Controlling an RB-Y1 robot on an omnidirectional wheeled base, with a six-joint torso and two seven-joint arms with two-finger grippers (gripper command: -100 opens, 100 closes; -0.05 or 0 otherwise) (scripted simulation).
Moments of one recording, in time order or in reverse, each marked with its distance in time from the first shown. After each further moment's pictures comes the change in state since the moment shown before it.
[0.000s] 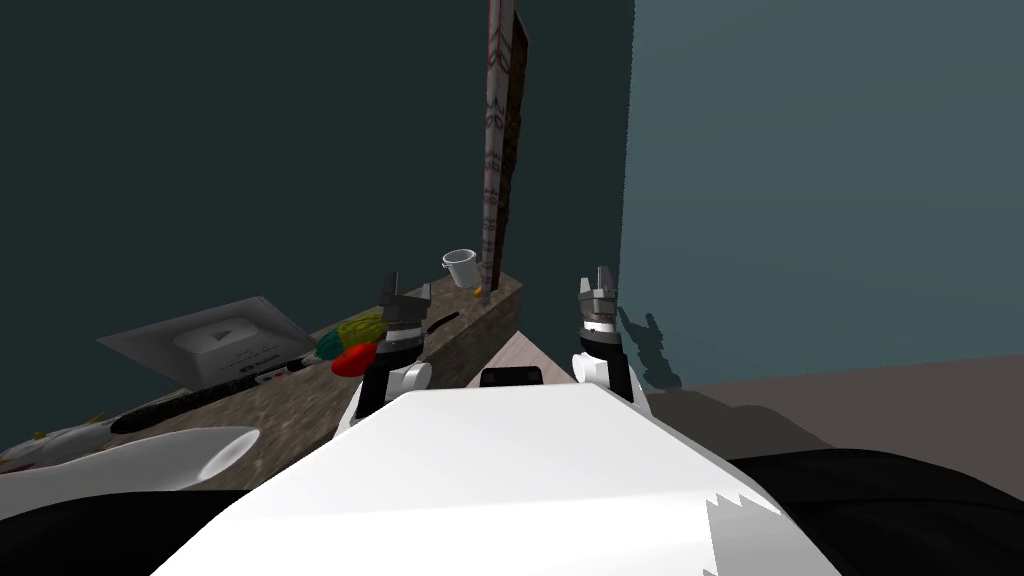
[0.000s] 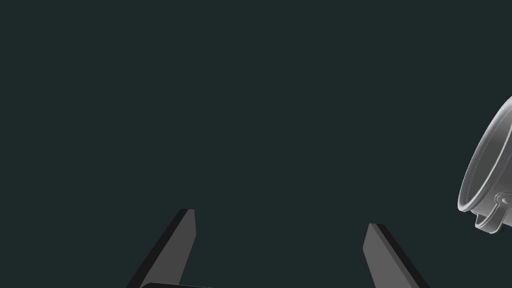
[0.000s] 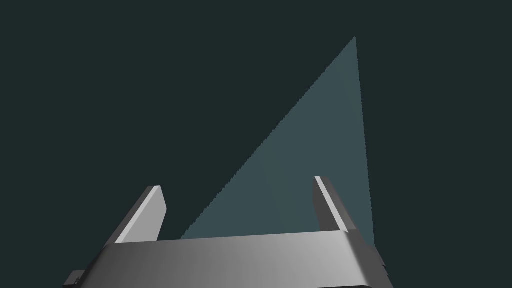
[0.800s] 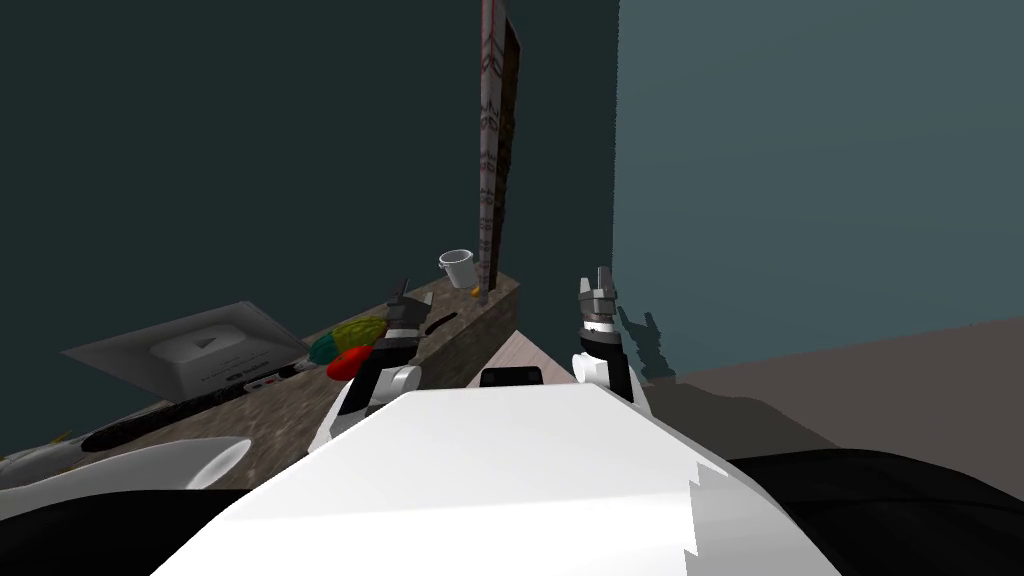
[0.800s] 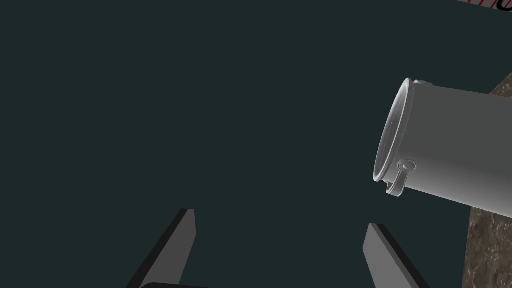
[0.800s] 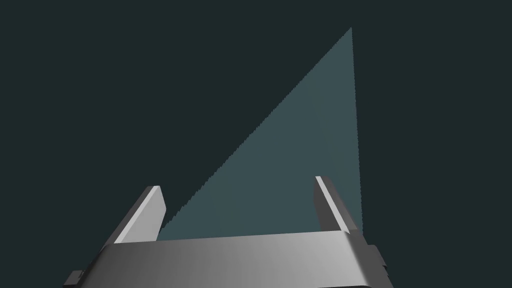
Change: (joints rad) left arm 0.020 0.081 0.052 -0.007 0.040 0.220 0.052; right arm 0.000 0.000 0.000 0.000 0.000 0.000 0.000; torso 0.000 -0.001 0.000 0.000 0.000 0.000
